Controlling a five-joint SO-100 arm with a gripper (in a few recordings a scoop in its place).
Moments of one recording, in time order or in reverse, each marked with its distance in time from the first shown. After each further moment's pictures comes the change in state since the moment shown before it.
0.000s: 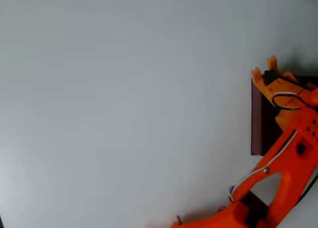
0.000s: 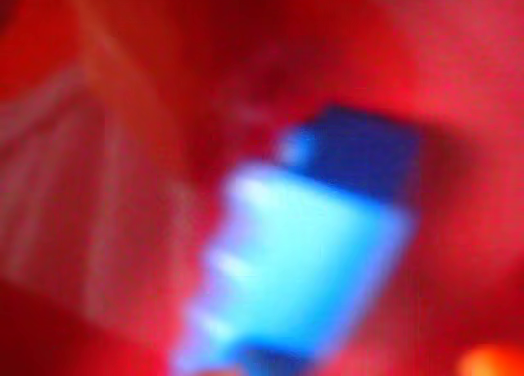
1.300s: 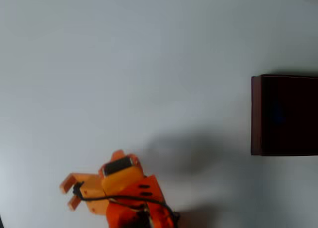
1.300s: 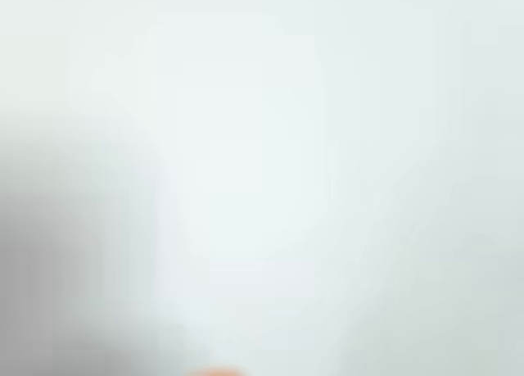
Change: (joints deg) arm -64.4 100.5 106.7 -27.7 -8.3
